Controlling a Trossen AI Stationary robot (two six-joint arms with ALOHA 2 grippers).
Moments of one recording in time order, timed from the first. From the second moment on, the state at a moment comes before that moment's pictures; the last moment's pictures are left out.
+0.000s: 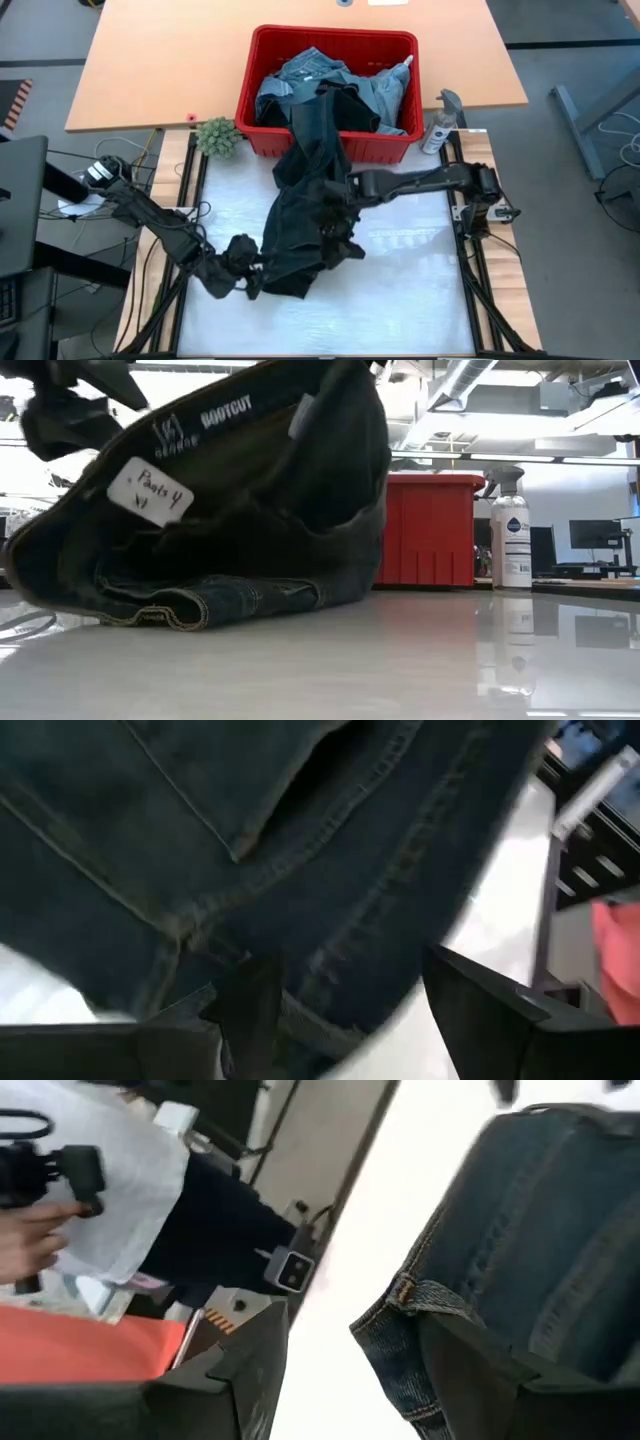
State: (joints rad) left arm -0.68 1.26 0.75 -0.28 -0.63 -1.16; right arm 0.03 1.86 1.71 -0.79 -0.79 0.00
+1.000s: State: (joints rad) left arm -0.46 1.24 0.76 -0.21 -0.84 -1.03; right arm -0.24 1.86 2.12 -1.33 -0.09 0.12
